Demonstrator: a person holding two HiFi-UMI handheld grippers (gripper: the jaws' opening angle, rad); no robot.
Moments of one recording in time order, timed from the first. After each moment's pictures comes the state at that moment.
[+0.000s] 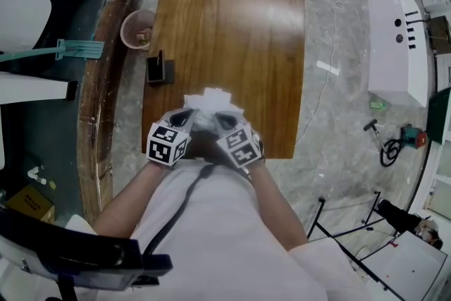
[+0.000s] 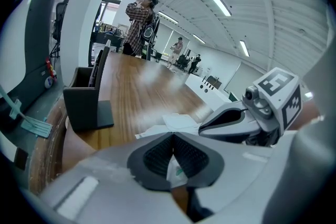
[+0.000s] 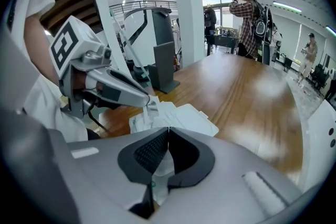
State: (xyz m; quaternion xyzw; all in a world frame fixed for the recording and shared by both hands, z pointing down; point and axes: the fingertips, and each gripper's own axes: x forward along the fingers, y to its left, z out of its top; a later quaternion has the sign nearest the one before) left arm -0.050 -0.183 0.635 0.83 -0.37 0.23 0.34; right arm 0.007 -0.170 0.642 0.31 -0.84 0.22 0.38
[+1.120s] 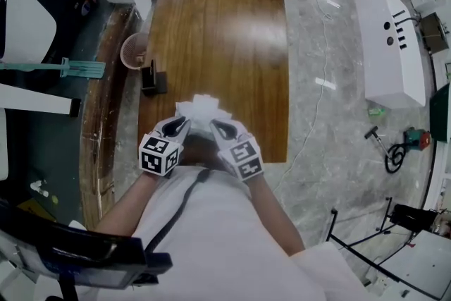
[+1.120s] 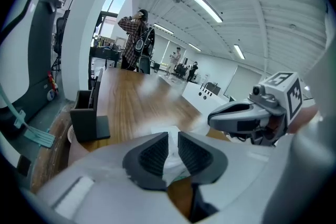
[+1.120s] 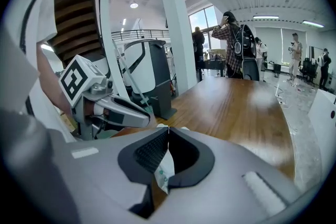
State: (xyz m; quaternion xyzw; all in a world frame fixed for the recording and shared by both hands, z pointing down) left arm -0.039 -0.166 0.593 0.85 -0.39 0.20 0.30; right arm 0.027 -0.158 0.565 0.36 -0.88 0.19 0.24
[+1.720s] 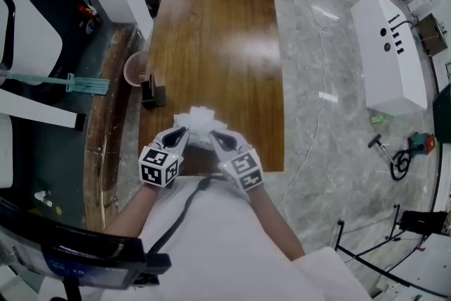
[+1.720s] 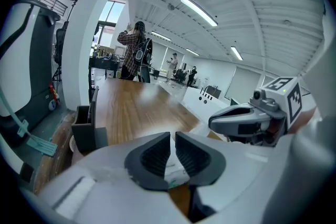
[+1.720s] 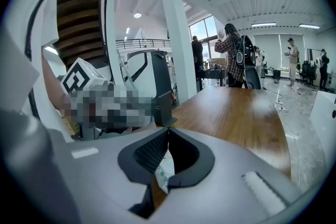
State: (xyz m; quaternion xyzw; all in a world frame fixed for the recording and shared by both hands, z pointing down) left arm -0.025 -0.160 0.559 0.86 -0.41 0.18 0.26; right arm 0.043 -0.148 0.536 0.36 -0.90 0.17 0.20
